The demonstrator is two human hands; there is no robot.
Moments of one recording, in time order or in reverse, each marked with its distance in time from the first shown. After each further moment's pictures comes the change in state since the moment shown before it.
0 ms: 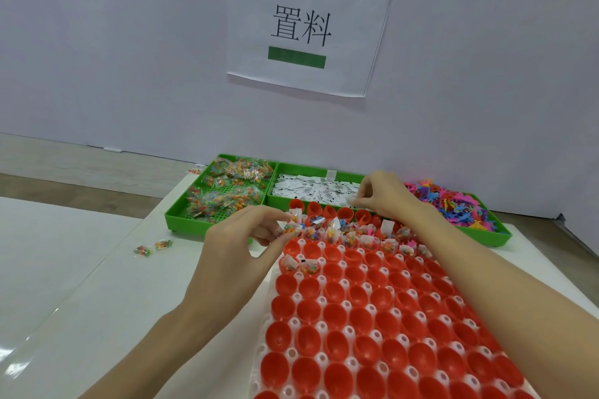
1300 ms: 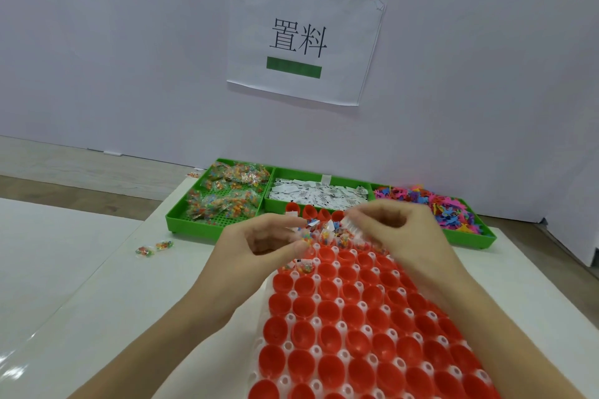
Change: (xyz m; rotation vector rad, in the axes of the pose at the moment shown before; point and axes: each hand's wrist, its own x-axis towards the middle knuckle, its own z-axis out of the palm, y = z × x) left_hand 0.000 0.027 -0.006 -0.585 -0.227 -0.497; right_hand -0.155 -0.065 -0.032 0.827 0.174 -0.005
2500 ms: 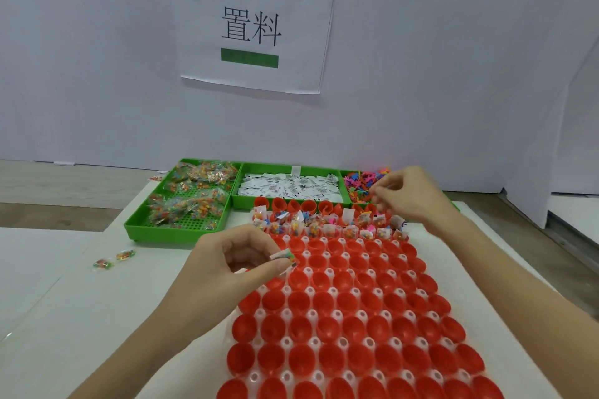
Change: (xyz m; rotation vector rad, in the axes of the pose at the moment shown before) left_hand -0.010 0.005 0.013 0.198 -0.098 0.051; right_hand 0.054 0.034 -0.068 -0.416 0.156 0.276
